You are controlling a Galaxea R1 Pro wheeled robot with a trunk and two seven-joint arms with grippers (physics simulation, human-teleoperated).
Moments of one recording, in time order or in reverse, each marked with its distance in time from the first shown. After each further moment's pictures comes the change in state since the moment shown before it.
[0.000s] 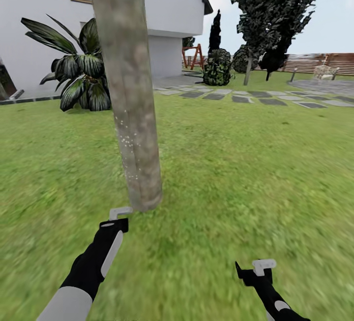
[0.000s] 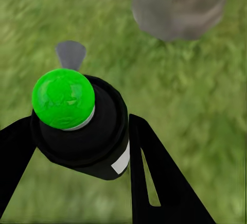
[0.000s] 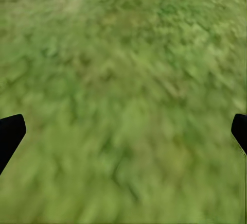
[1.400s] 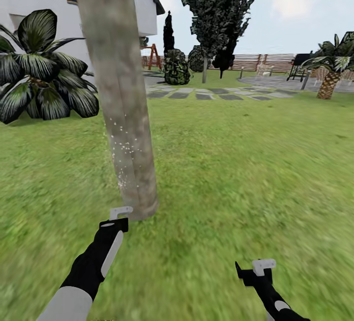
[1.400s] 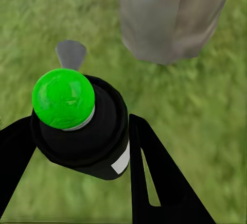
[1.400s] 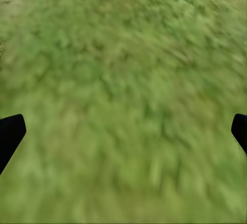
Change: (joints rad) left arm 0.000 0.000 0.000 0.000 0.001 -0.009 0.006; right arm 0.000 0.000 0.000 0.000 0.000 0.000 0.002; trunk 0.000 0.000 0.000
